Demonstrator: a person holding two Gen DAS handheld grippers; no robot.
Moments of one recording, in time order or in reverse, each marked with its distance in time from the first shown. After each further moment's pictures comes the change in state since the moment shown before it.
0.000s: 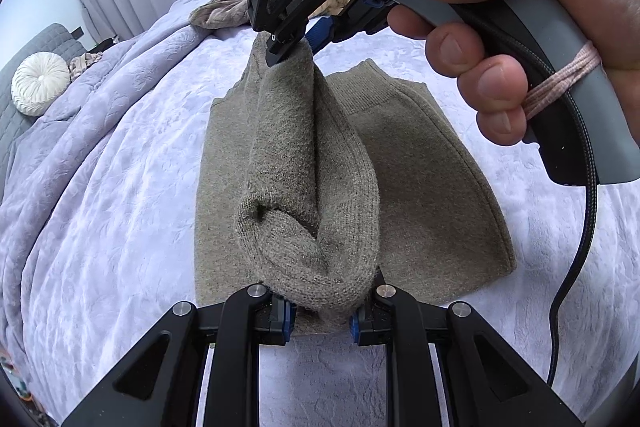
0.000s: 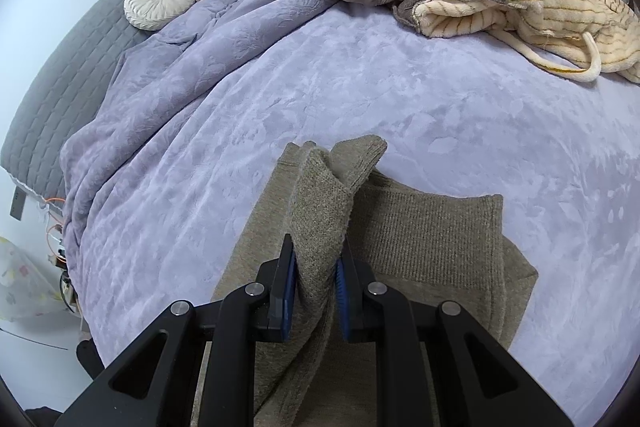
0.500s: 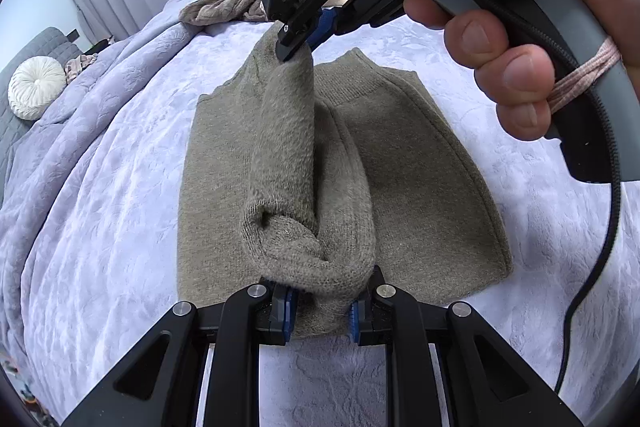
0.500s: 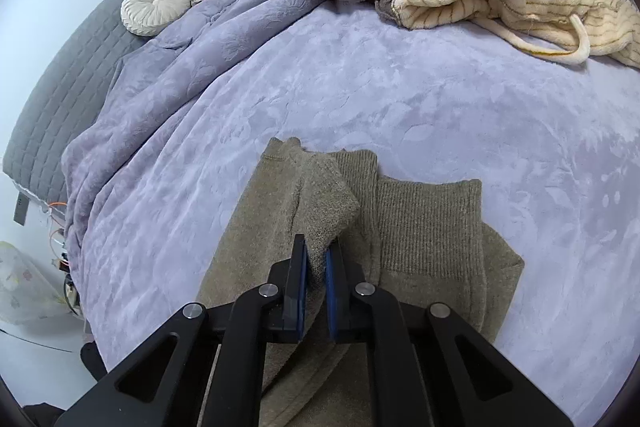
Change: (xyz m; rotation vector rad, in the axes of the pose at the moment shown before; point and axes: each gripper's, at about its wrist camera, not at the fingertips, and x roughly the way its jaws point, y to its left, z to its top) left arm 0.018 -0.010 0.008 0.019 0.026 0.010; right arm -0.003 -0.028 -0.011 0.031 0.011 0.033
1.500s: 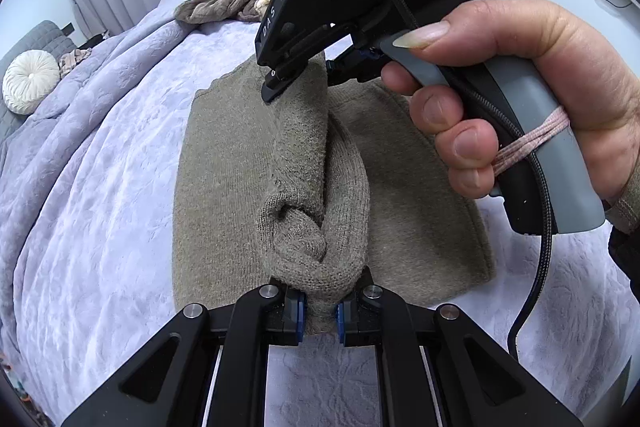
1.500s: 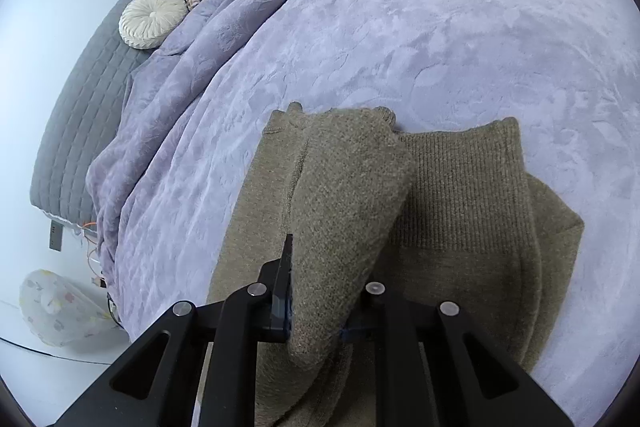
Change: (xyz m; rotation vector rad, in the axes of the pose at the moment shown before) left arm -0.001 -0.007 0.004 -0.016 -0.002 -0.037; right arm 0.036 -0.021 -0.010 0.124 0.039 0.130
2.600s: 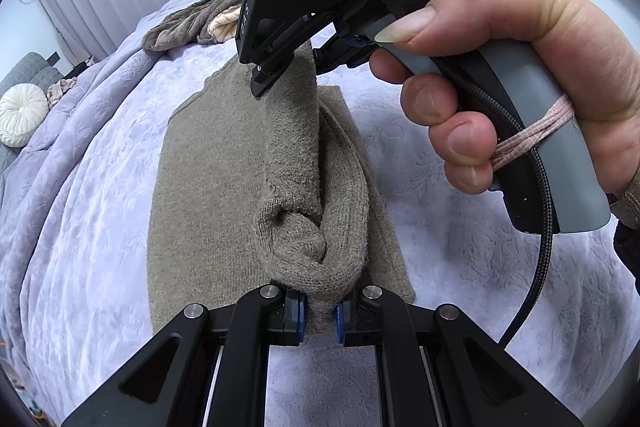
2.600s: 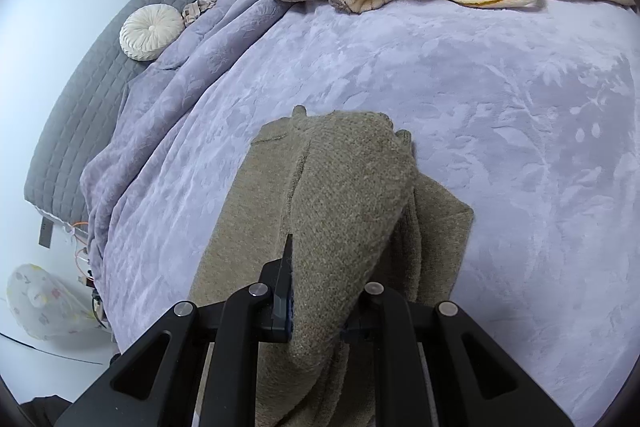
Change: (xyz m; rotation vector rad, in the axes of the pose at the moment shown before) left arm -0.004 -0.063 0.015 0.084 -0.003 0.000; right arm -0.060 -0.037 -0.018 -0.020 -0.072 -0.047
